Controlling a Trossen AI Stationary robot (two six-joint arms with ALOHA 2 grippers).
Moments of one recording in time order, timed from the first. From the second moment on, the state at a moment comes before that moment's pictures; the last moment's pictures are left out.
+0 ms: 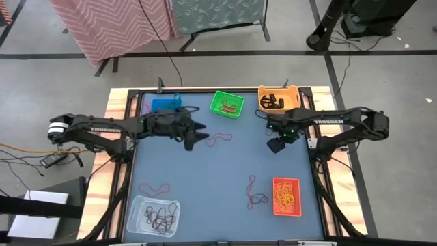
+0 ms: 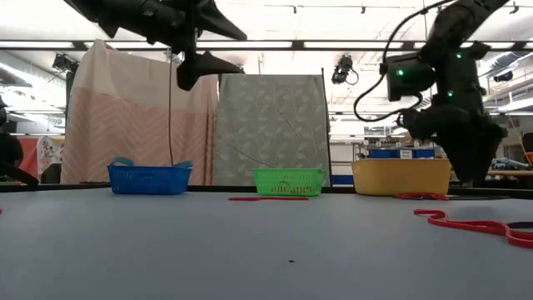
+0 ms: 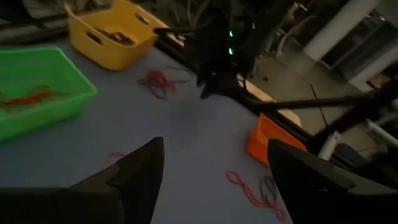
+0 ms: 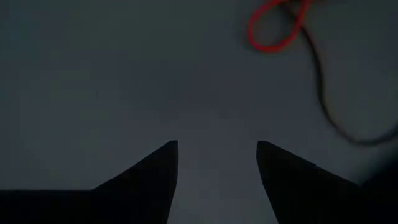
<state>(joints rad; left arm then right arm) 0.12 1.16 0.73 0.14 0.02 -0.55 -0.36 1.30 0.69 -1.00 -0.09 0.68</state>
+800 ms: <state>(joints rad) 0.17 1.14 0.73 0.14 0.00 -0.60 -0.56 1.45 0.62 -0.85 0.07 0.38</state>
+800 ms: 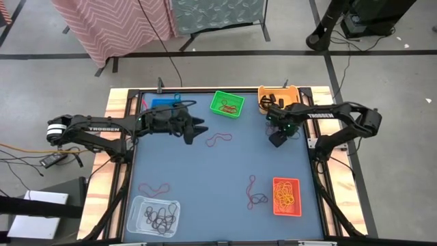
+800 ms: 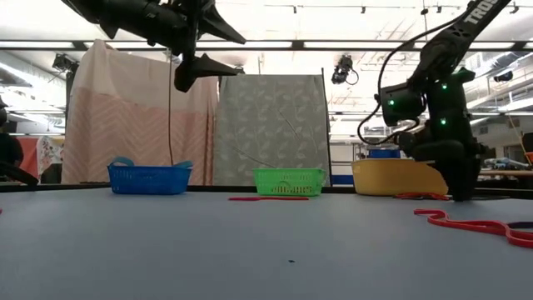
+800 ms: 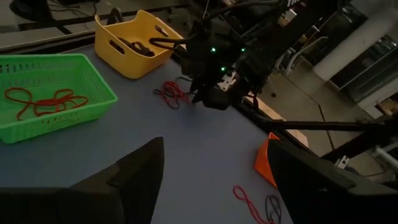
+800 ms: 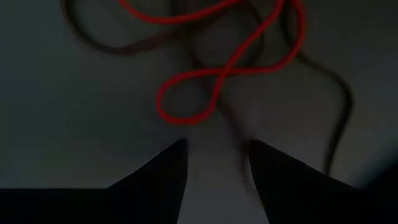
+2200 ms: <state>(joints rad) 0.23 1.09 0.73 0.70 -0.05 -0.71 -0.05 1.05 0.98 -0.70 -0.18 0.61</state>
